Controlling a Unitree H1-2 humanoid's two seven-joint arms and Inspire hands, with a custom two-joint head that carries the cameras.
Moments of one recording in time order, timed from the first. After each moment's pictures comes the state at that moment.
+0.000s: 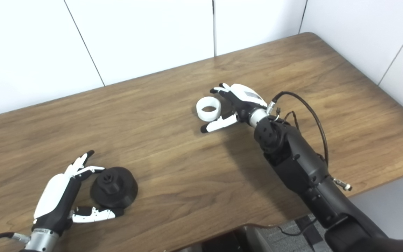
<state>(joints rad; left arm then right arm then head) -0.02 0.29 -0.26 -0.15 0.63 -0.04 -0.13 -0.29 -0.43 0.16 -0.08 -0.65 0.44 0.27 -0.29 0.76</state>
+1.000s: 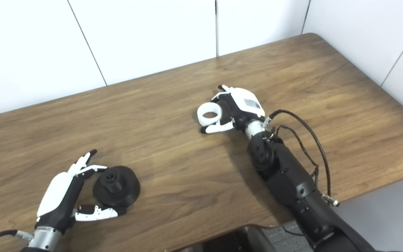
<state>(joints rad) -0.02 0.29 -0.26 -0.16 0.63 -0.02 -0.13 -0.27 -0.34 0.16 0.07 -0.67 0.24 -0.07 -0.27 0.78</state>
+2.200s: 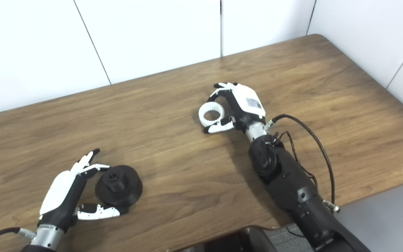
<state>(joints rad) -0.02 0.29 -0.26 -0.16 0.64 -0.02 -0.14 -0.24 -0.31 0.12 0.06 -0.64 0.14 -0.16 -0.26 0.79</state>
